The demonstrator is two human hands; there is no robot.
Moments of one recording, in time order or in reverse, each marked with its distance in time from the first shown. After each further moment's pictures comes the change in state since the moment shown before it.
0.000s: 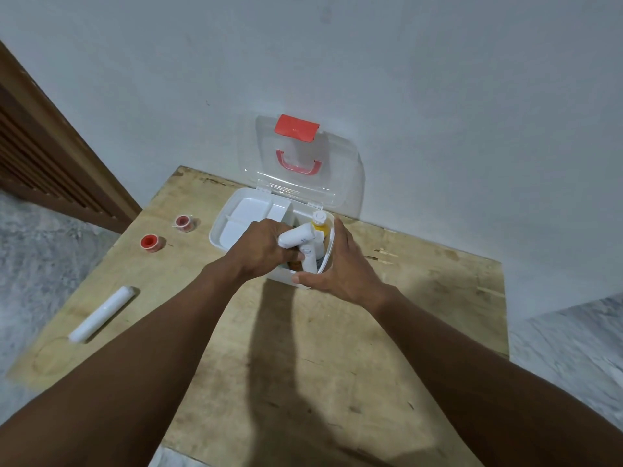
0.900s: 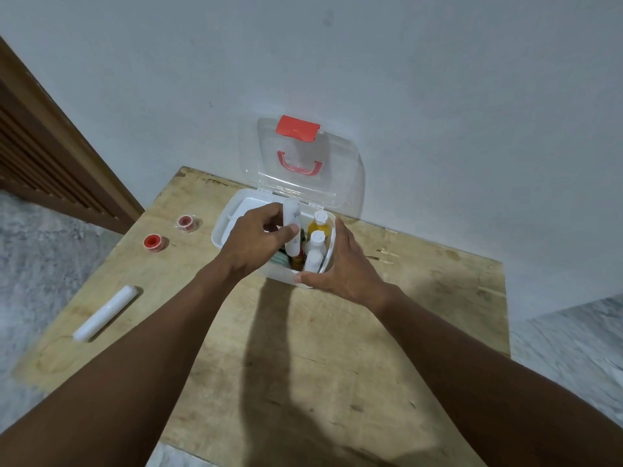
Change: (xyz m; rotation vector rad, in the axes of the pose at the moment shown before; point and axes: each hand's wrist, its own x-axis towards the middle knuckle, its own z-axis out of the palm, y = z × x) left_hand -0.010 0.007 -0.010 -0.168 0.186 0.015; right_hand 0.003 0.001 0.002 -0.021 -0.014 -0.004
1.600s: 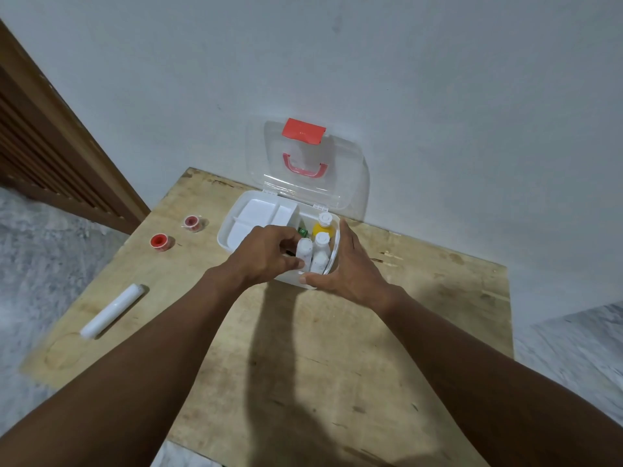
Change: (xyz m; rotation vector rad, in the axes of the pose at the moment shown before) left_hand -0.006 -0.007 0.003 0.271 -0.187 0.029; right_hand 0.000 0.001 0.000 -0.016 0.000 -0.003
